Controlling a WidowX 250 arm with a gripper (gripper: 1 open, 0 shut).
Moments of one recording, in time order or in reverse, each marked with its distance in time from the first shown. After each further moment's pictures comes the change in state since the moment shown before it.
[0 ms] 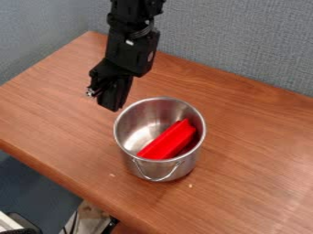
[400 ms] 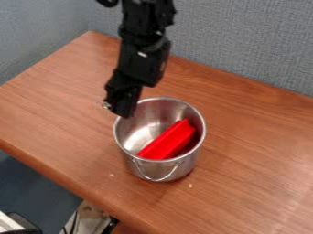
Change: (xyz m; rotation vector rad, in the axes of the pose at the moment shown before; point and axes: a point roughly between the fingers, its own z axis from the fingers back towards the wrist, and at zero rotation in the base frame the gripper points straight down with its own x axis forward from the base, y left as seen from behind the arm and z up) arm 0.021 0.007 -0.006 0.059 0.003 0.051
